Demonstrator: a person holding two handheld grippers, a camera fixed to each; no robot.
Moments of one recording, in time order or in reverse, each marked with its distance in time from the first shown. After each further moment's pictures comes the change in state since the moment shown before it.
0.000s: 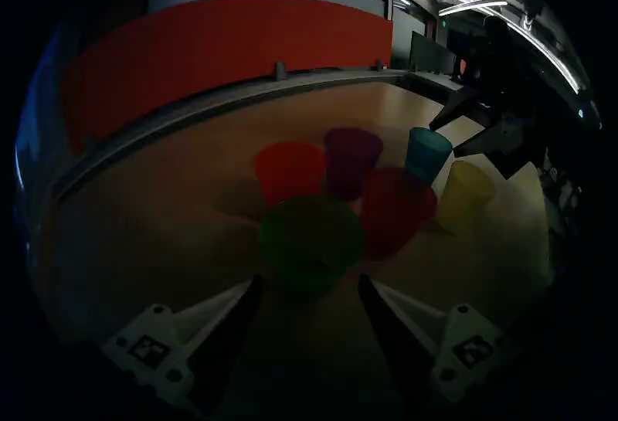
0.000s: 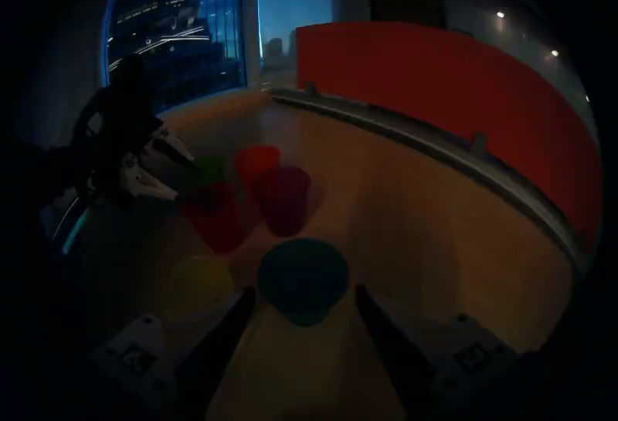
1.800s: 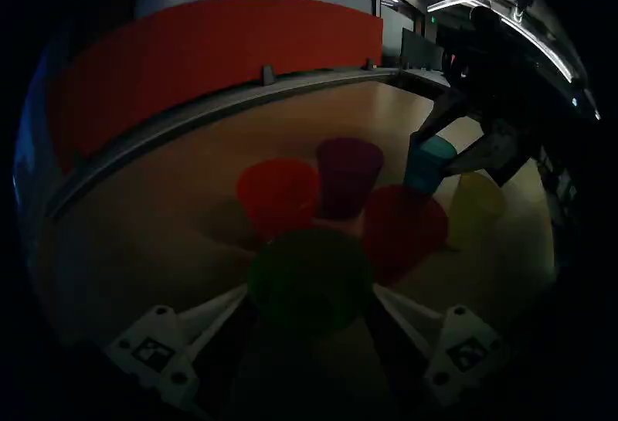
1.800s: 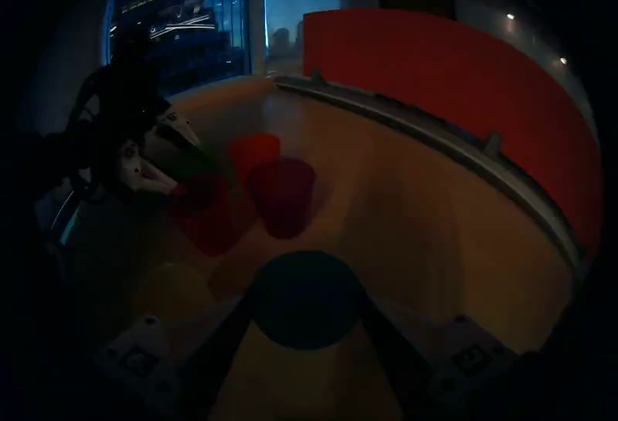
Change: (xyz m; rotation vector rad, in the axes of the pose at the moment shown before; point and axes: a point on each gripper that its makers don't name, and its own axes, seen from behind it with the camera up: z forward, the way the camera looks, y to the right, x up) left arm 0.021 0.005 0.030 -0.025 0.011 0.045; right arm -0.001 0.001 0.039 0.008 -0.044 -0.034
